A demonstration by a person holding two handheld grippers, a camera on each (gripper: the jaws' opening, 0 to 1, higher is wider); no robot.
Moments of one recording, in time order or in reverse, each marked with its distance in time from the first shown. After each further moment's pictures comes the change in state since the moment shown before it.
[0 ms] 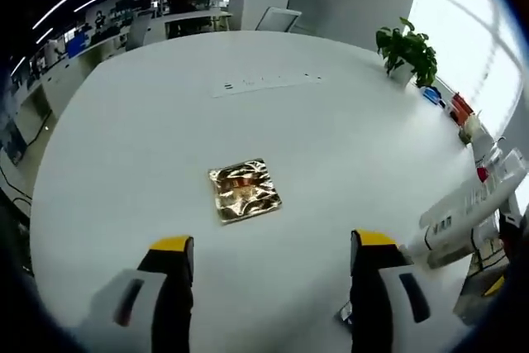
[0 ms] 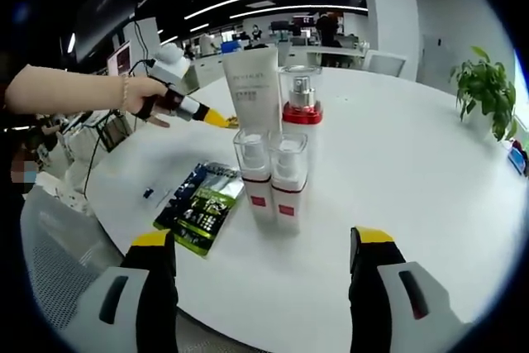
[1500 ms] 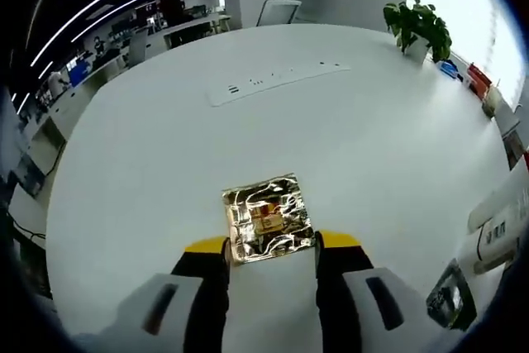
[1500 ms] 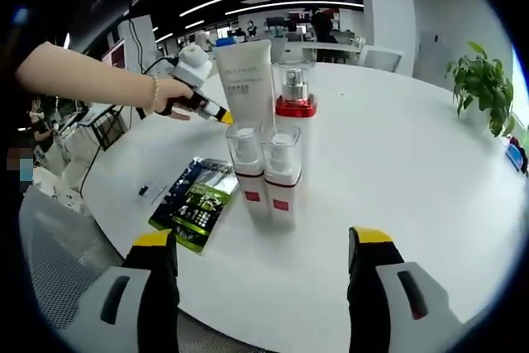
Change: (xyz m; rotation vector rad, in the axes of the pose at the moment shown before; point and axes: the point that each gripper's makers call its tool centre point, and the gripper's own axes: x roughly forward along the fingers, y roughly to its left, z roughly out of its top) left arm 0.043 0.022 0.019 0.126 0.007 0.132; right arm 0.001 -0.005 -0.006 0.011 0.022 -0.020
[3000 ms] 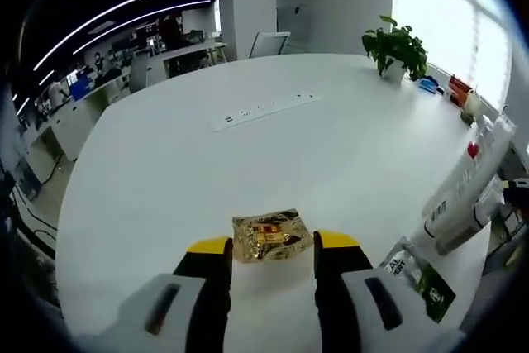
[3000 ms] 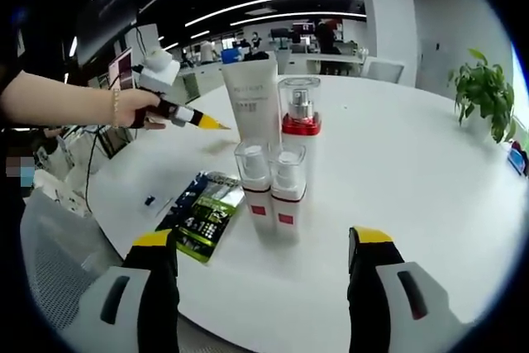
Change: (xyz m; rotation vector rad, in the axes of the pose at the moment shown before) left arm -0.079 -0.019 -0.008 0.011 -0.154 -0.041; right arm -0.004 0.005 0.014 -0.008 -0.070 0.019
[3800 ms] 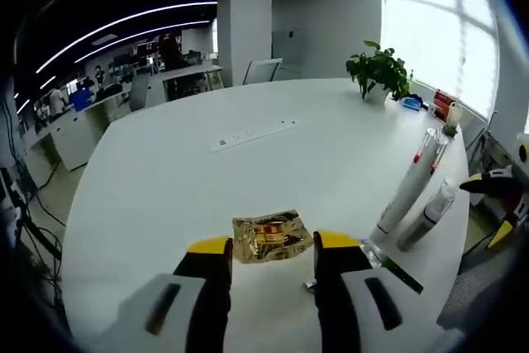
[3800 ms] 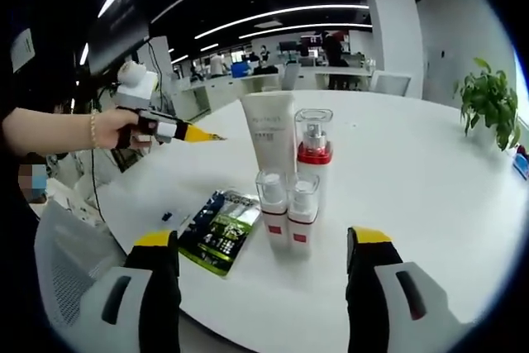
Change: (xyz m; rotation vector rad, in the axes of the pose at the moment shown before) left arm -0.084 -0.027 0.009 -0.001 -0.133 -0.046; right arm -0.017 0.016 0.027 -0.003 -0.080 0.053
